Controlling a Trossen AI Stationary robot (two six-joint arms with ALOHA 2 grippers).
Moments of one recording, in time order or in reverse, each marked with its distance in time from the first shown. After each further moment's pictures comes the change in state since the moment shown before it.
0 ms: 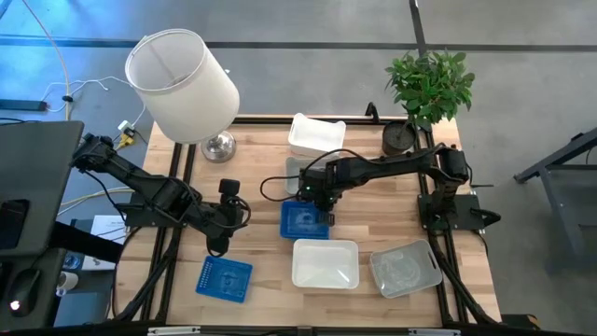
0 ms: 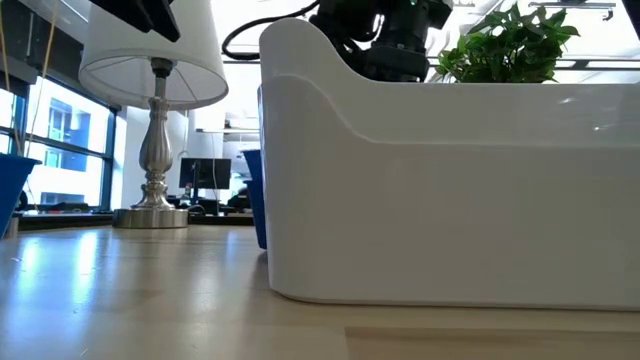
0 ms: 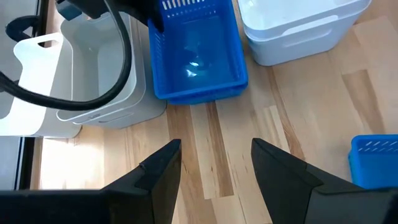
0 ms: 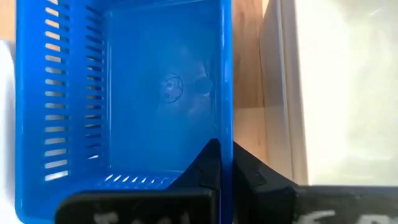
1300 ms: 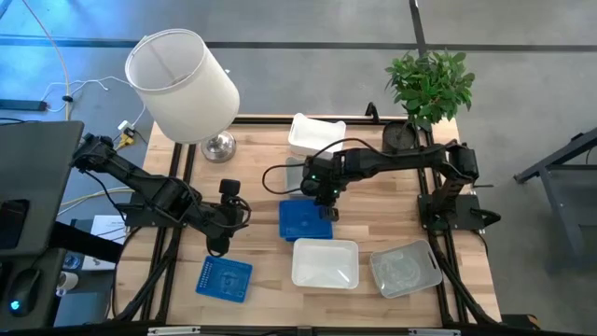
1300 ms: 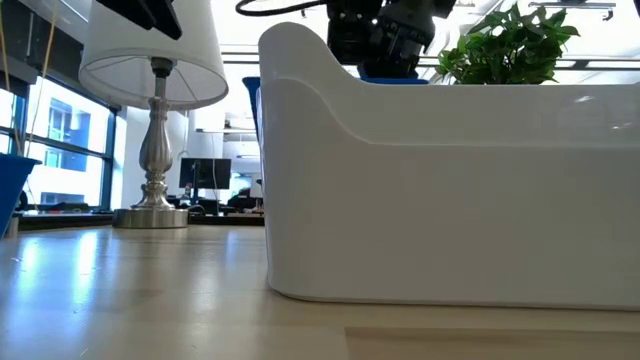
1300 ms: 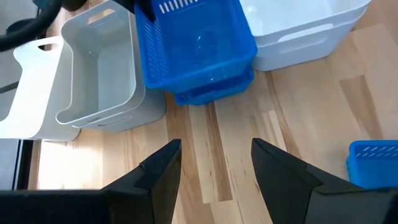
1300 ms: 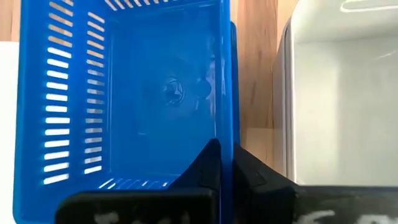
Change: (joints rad) left arm 0.000 -0.001 -0.001 0.017 0.001 -0.001; right arm -0.039 -0.084 -0.001 0.022 -0.125 -0.090
